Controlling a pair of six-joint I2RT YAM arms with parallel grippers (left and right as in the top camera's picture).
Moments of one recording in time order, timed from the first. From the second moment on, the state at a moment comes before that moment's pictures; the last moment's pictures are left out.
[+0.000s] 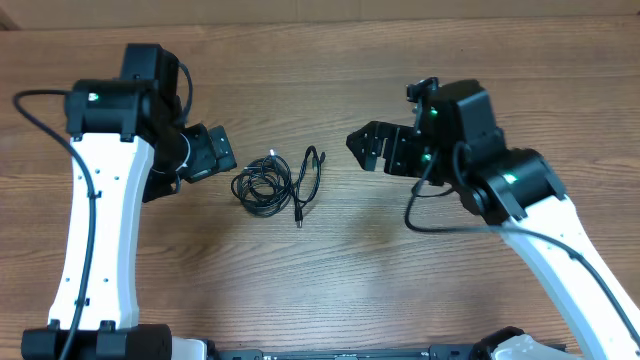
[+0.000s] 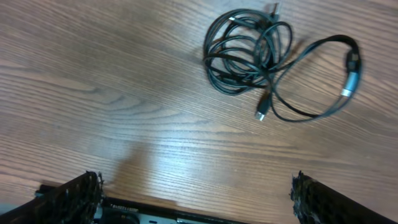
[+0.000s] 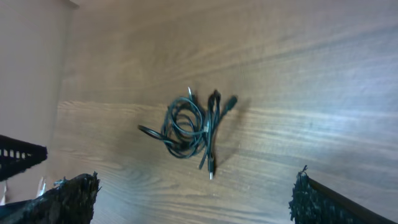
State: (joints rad) left arm -0.05 1.60 1.73 -1.59 0.07 -0.43; right arm 0.43 1.35 1.31 -0.77 -0.29 0.58
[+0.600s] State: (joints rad) left arm -0.05 1.61 1.54 -1.37 0.11 -0.46; right arm 0.44 1.67 1.31 -0.73 -0.46 0.63
